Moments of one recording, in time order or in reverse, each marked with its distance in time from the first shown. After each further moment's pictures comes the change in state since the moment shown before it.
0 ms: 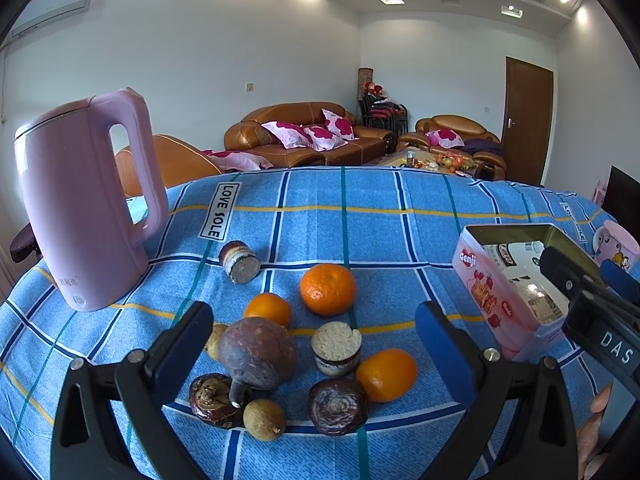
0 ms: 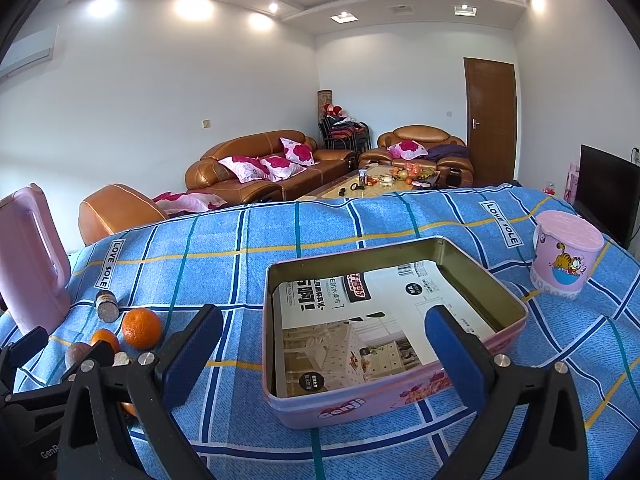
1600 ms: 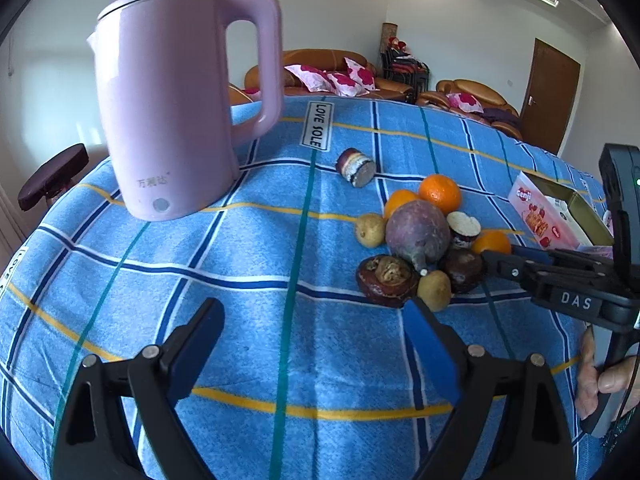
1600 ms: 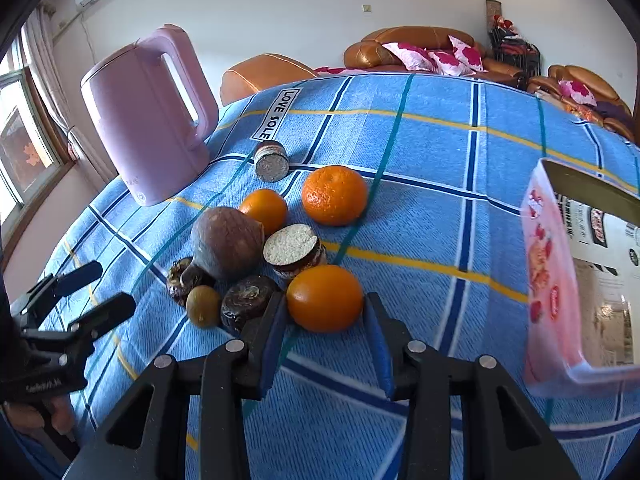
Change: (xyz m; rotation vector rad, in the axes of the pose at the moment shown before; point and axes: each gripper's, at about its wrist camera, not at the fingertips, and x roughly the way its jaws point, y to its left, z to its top) left arm -0.023 0.111 -0.041 -0.062 0.227 0.002; right arm 0.053 0.110 -0.040 -0.240 0.456 0.574
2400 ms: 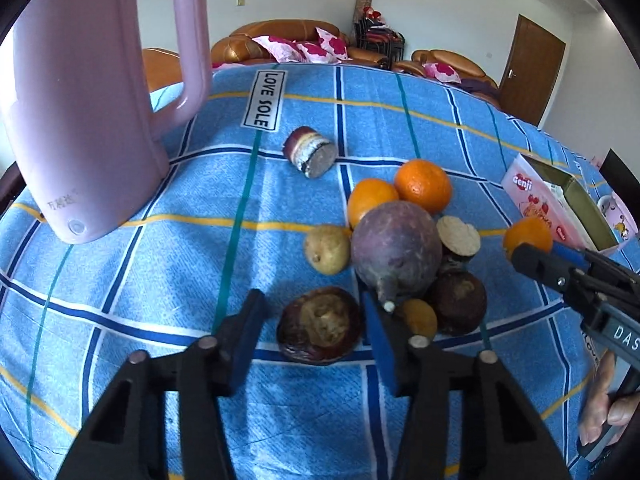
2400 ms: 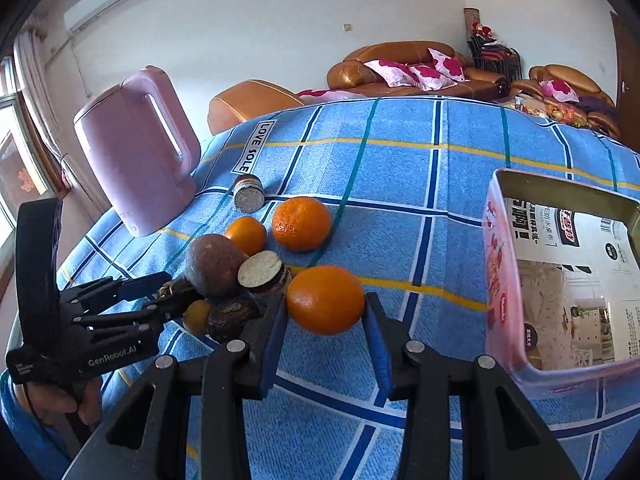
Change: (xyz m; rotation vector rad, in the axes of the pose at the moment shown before) left arm 0.054 -0.022 0.028 0.037 0.115 -0.098; right arm -0.025 -0.018 0.000 0.039 -0.102 -0.048
